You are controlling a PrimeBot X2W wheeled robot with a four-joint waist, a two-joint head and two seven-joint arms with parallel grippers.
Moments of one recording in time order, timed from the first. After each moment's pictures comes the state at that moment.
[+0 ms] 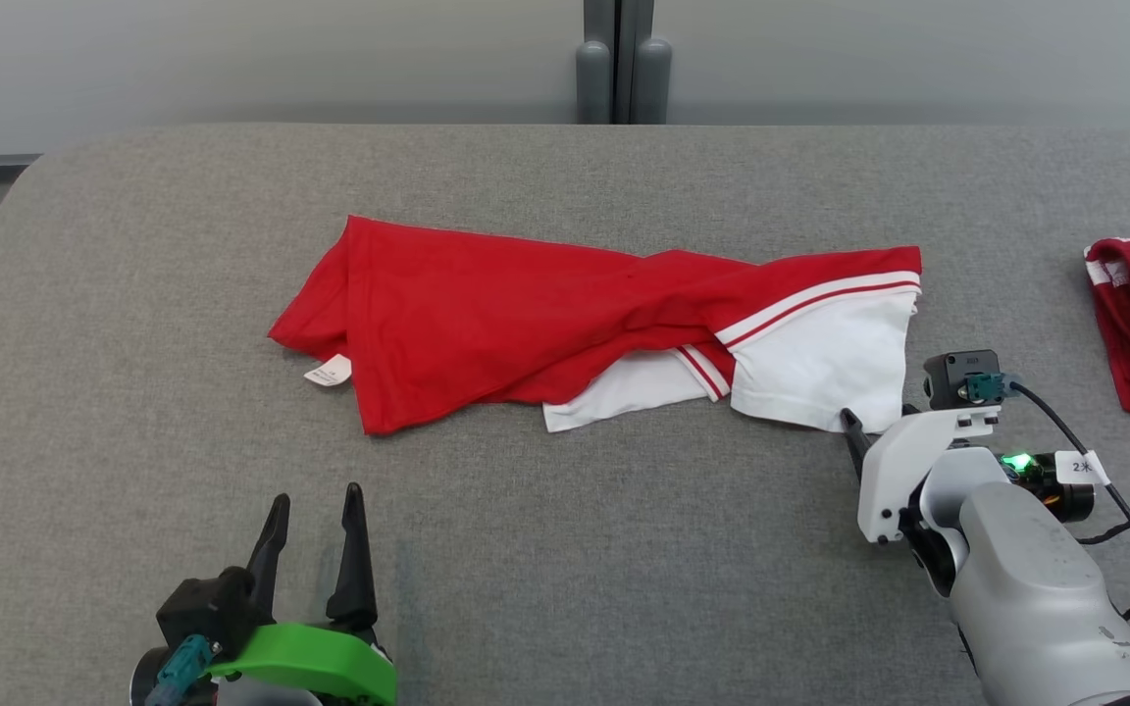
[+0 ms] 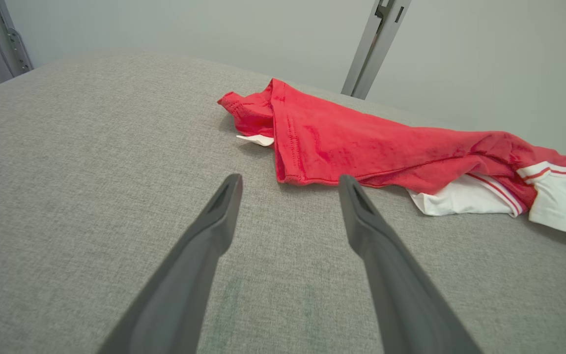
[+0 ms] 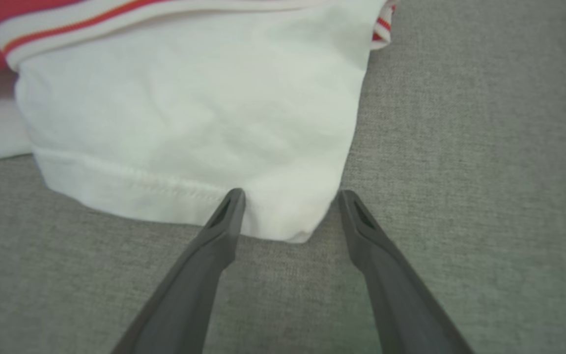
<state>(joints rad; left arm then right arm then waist) -0.04 0.05 -0.16 0.30 -0.37 -0.06 -0.26 -0.63 -0.05 -0.06 1.04 0.05 0.13 0.03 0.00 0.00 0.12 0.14</state>
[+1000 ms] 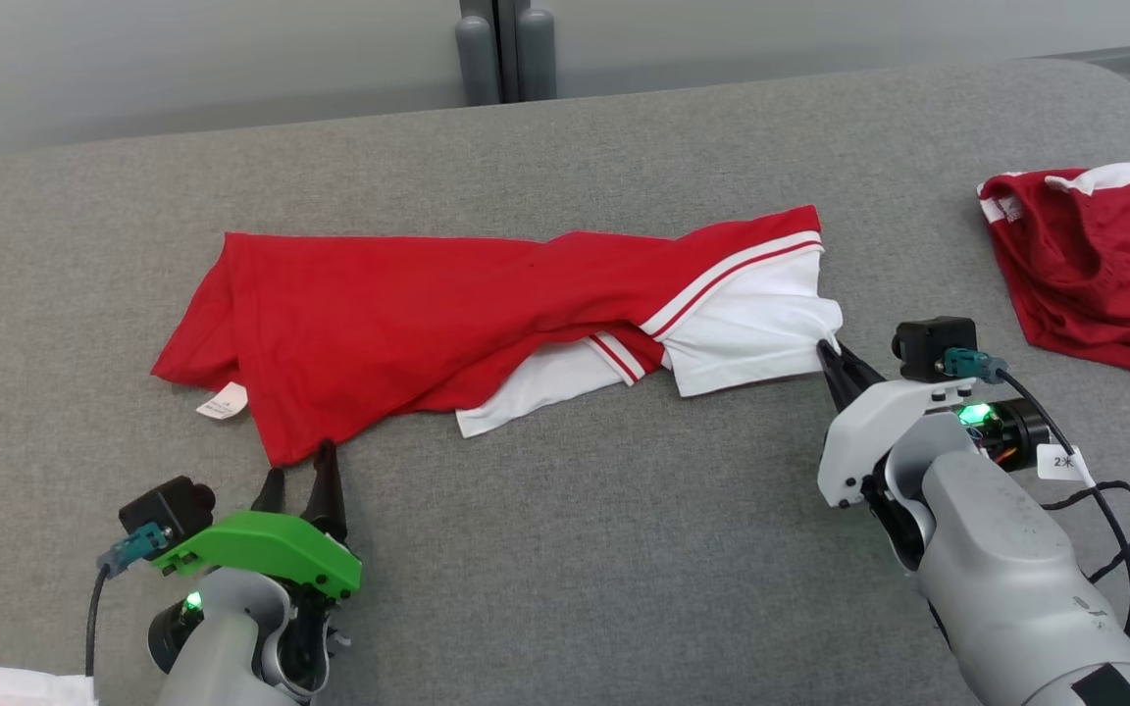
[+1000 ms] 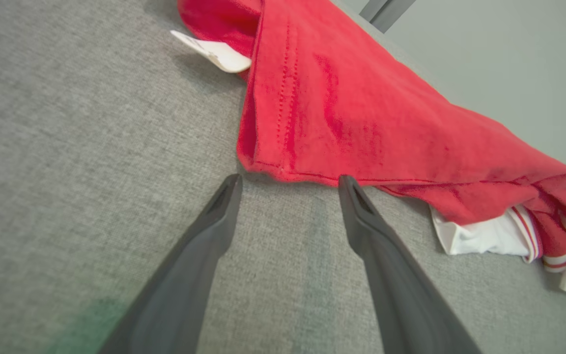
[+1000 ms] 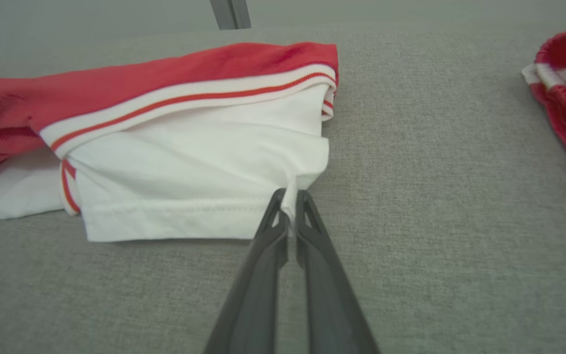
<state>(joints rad) -0.37 0.05 -0.12 0.77 -0.74 -0.11 -0.14 -0.69 -0.05 0.13 1.04 0.21 0.13 -0.20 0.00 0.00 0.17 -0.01</state>
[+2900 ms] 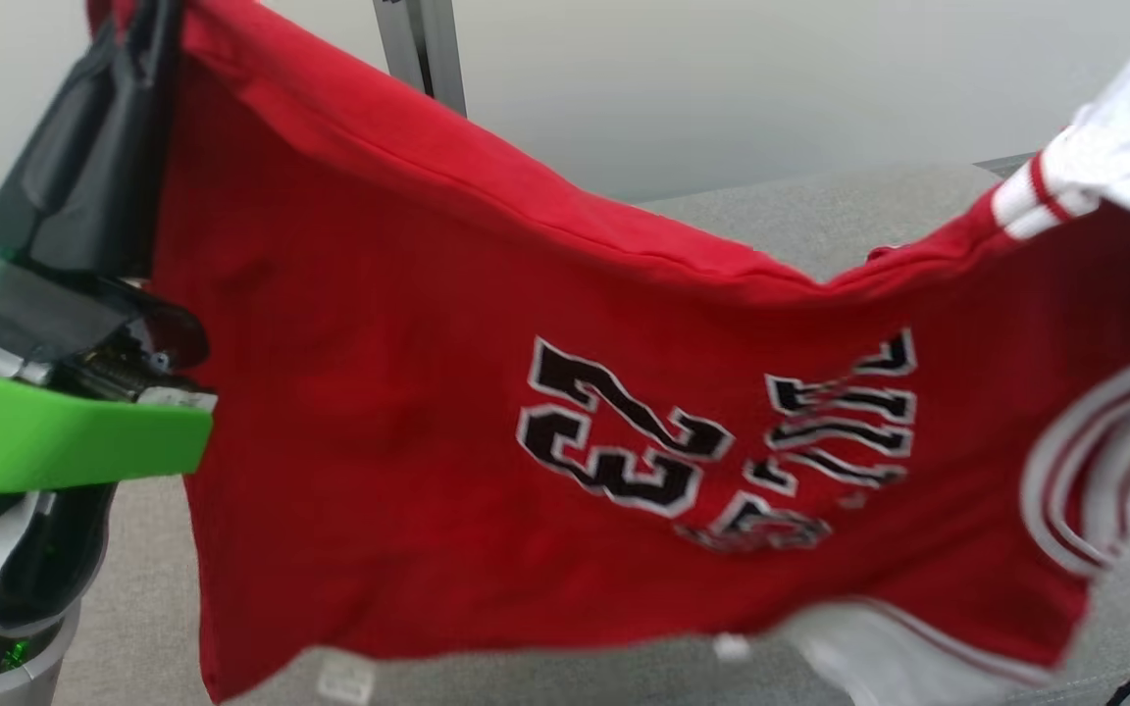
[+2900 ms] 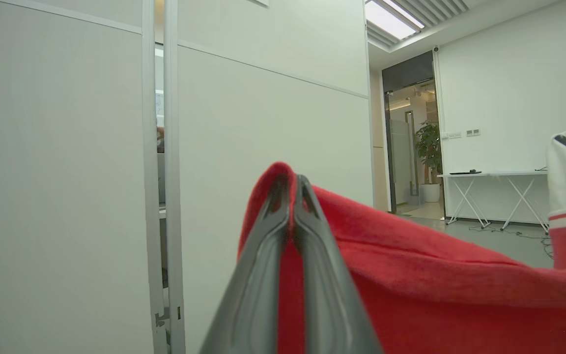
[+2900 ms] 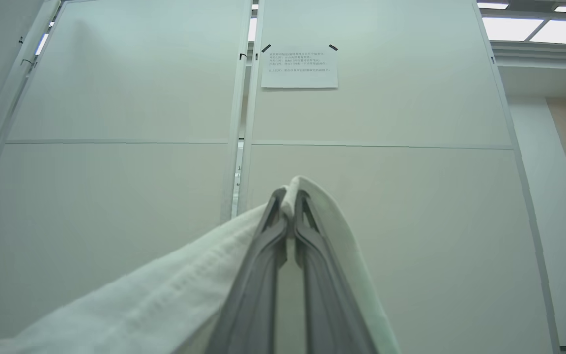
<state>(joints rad) -0.51 0.48 -0.23 -0.53 -0.79 0.04 0.20 -0.49 -0.06 -0.16 -0.65 0.29 0.13 0.22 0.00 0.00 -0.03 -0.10</state>
